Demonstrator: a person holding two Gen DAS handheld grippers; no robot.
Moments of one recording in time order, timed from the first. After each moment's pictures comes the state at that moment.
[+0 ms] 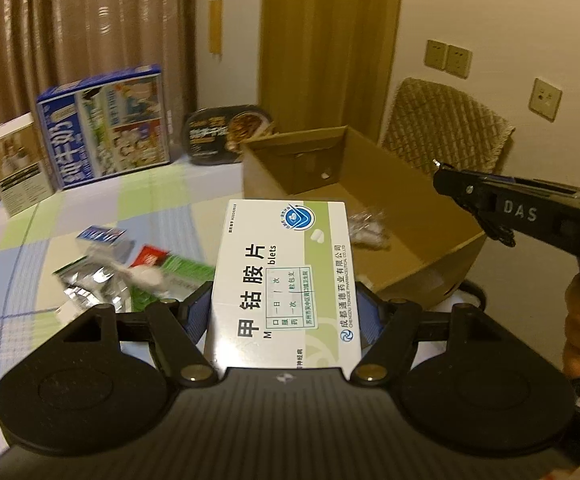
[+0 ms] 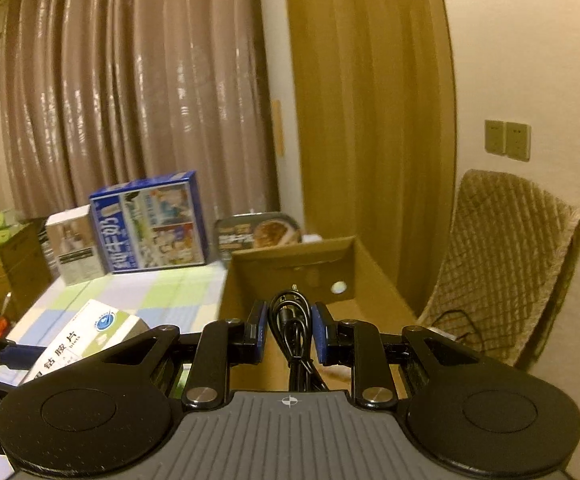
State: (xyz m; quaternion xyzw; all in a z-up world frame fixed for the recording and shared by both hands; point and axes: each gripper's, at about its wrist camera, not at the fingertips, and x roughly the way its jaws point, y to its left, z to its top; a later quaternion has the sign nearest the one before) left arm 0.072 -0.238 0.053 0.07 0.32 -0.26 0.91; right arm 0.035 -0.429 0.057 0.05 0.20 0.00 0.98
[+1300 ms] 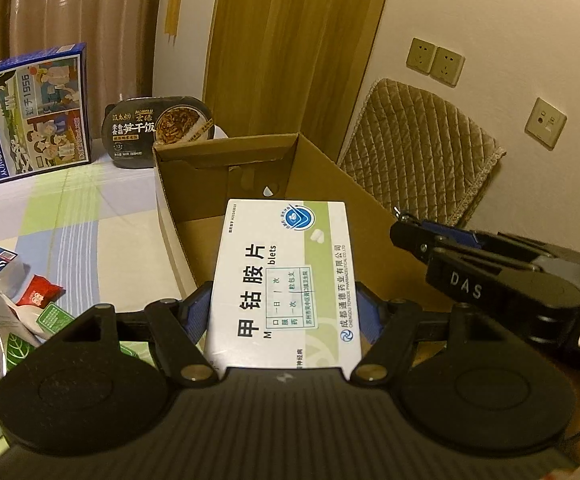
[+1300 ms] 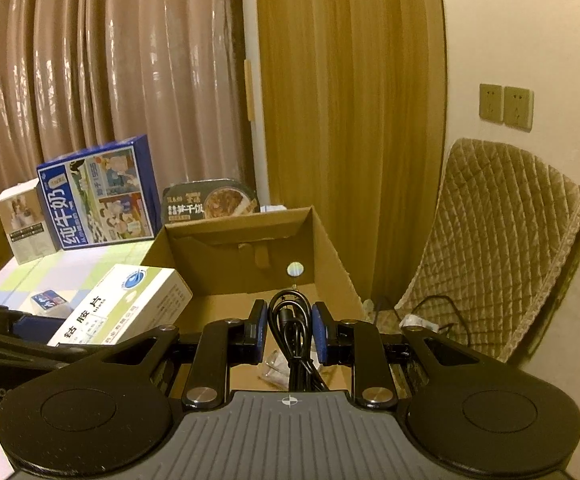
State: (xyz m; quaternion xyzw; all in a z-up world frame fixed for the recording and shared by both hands) left arm 0.163 -0.341 0.019 0.01 0.35 -0.30 0.89; right arm 0.111 -0.491 0.011 0.04 0.24 -0.02 0.97
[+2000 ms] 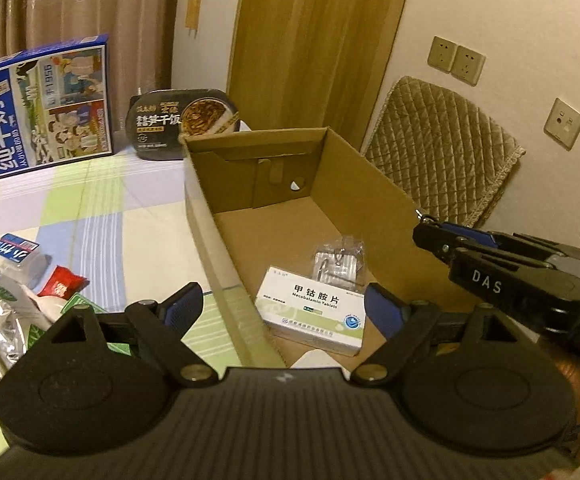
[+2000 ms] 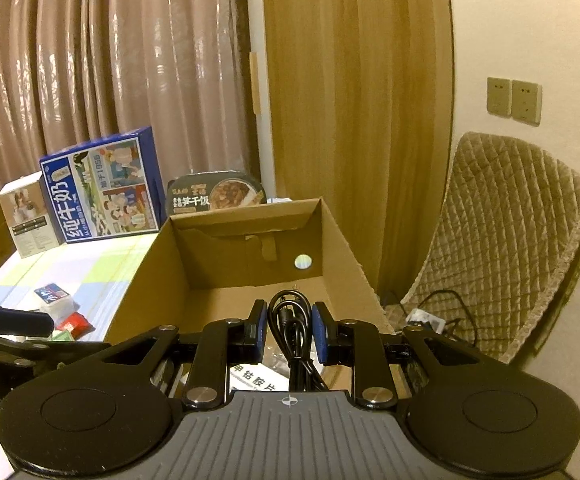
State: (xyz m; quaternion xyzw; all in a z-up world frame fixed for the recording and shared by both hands) left arm 0.168 -0.322 0.015 0.02 0.35 -0.27 0.89; right arm 0.117 -0.486 0.004 0.04 0.25 -0.01 0.97
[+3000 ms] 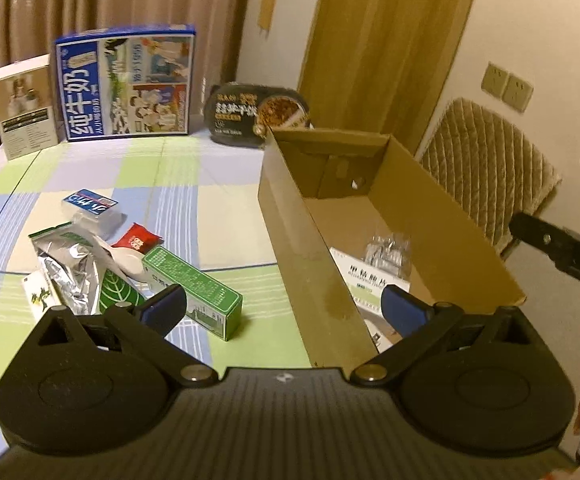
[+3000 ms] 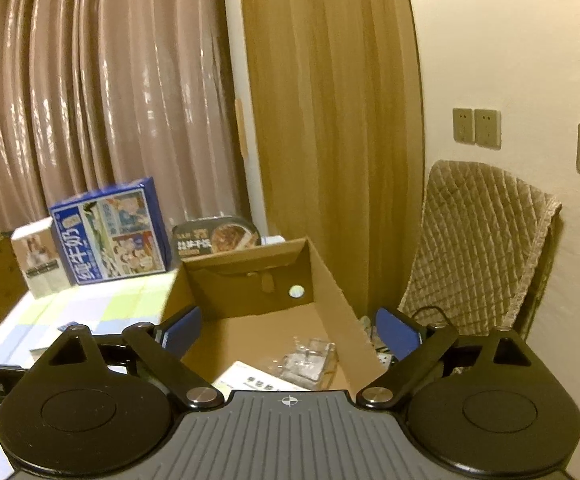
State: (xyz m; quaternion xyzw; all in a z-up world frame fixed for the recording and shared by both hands) left arm 0.129 -0.260 0.026 -0.03 0.36 -0.19 0.91; right arm 0.045 -0.477 0.053 0.07 0.20 -0.03 0.98
